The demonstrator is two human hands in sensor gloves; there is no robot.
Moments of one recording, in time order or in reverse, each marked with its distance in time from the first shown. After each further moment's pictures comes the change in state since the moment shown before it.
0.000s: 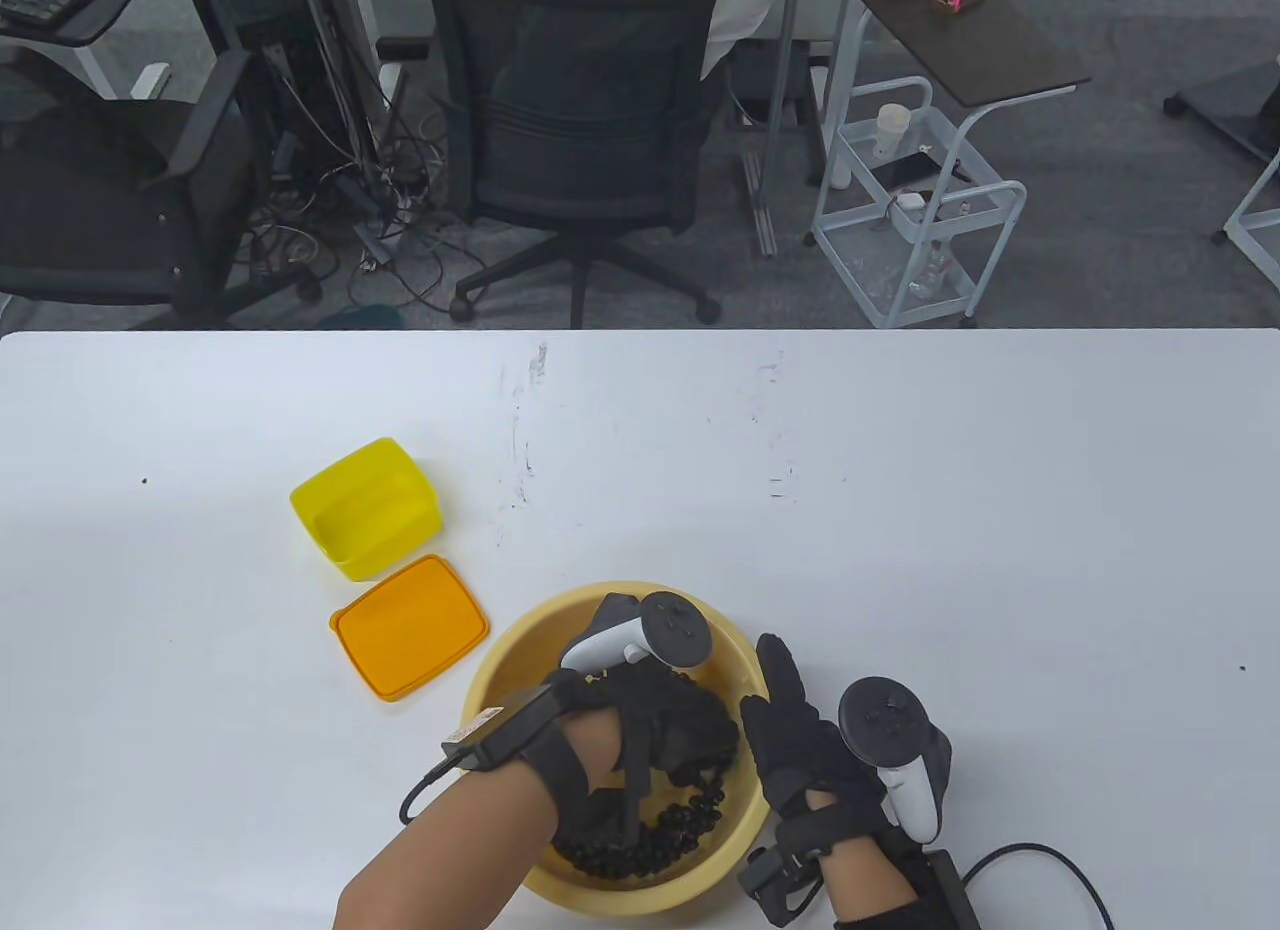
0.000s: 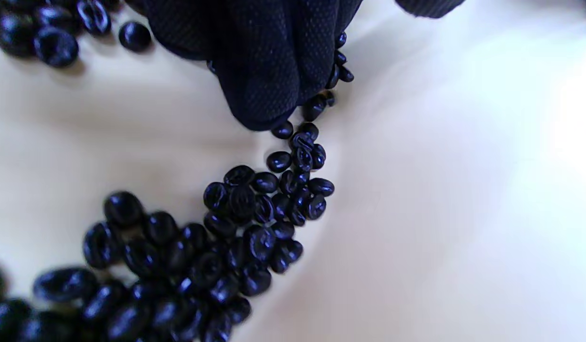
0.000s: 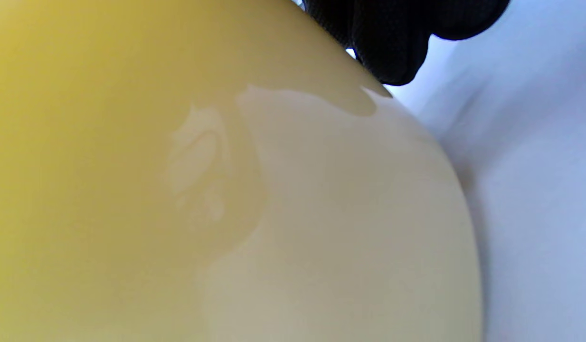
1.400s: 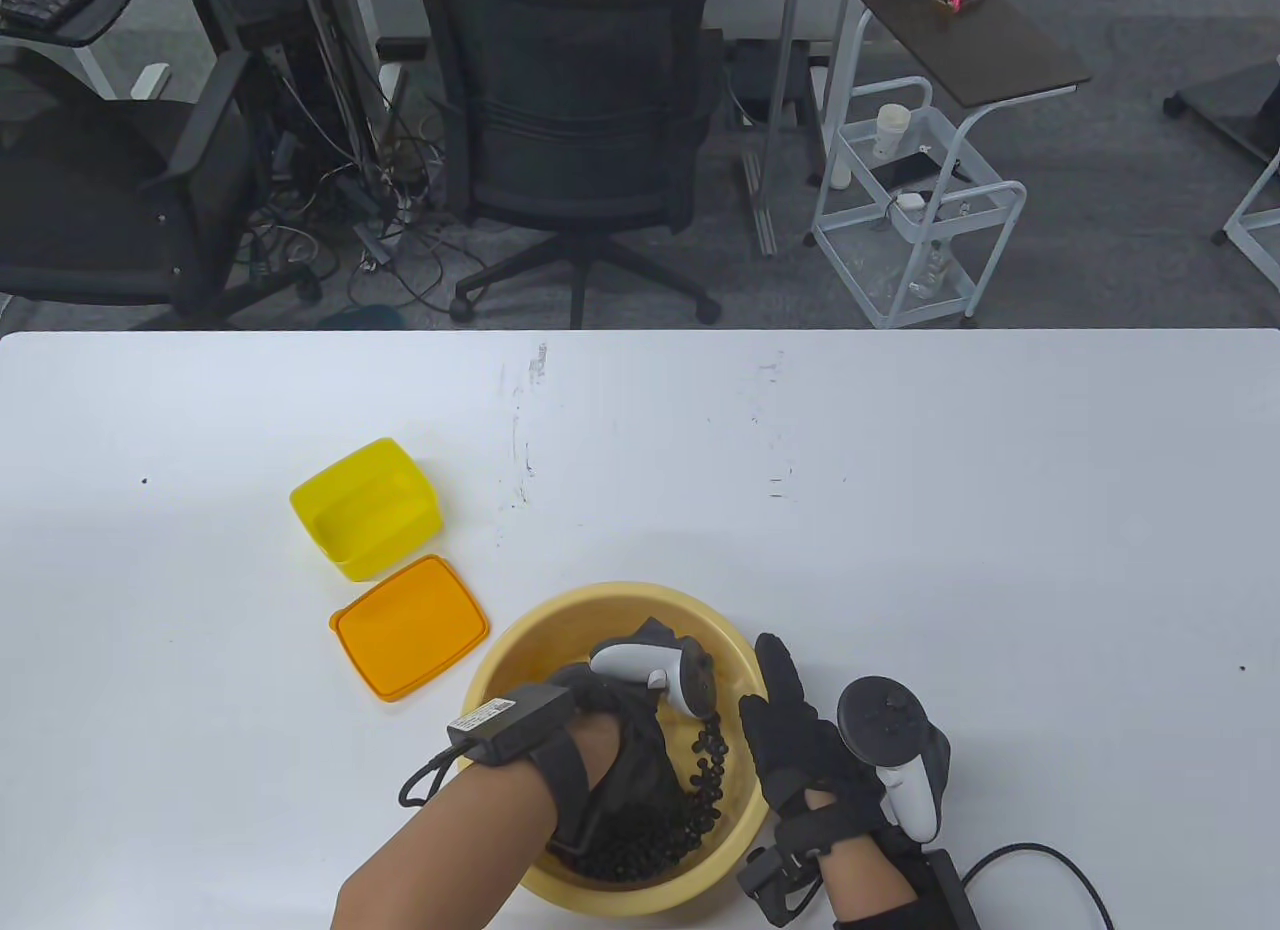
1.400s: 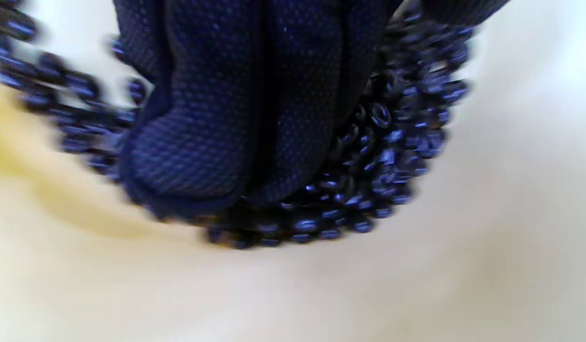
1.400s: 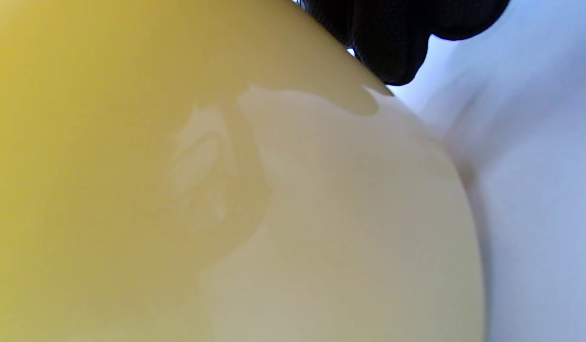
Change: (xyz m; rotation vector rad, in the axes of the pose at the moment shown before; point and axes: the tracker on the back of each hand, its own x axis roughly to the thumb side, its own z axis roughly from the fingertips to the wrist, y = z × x) left_hand -0.009 -0.022 -0.003 -0.380 0.239 -0.192; right_hand 0.000 0.001 0.000 0.004 0.000 -0.004
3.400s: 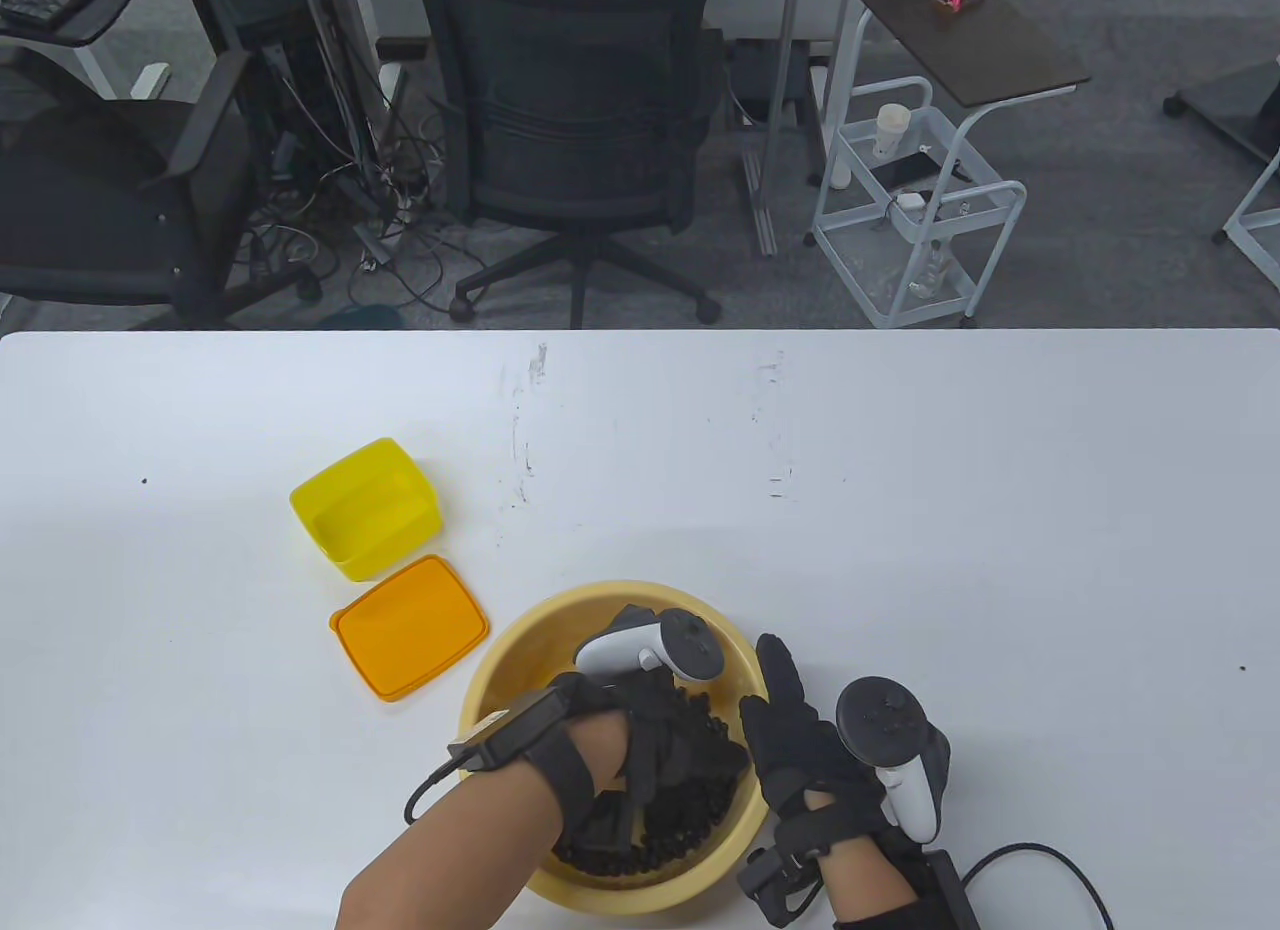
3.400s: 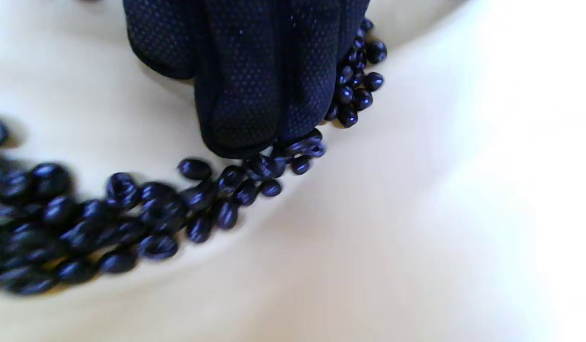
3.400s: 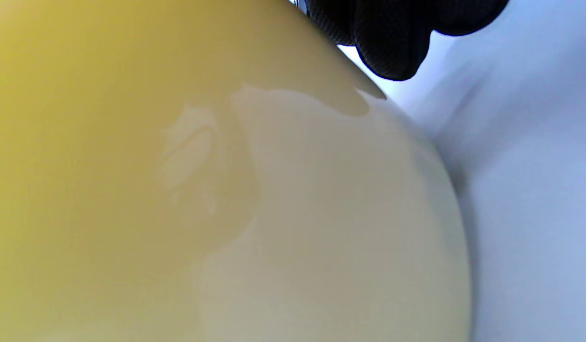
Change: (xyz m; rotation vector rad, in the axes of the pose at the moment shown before) left_hand 0.007 0.012 0.001 0.165 -0.244 0.233; right_hand 0.000 0.000 0.001 -0.001 0.007 0.013
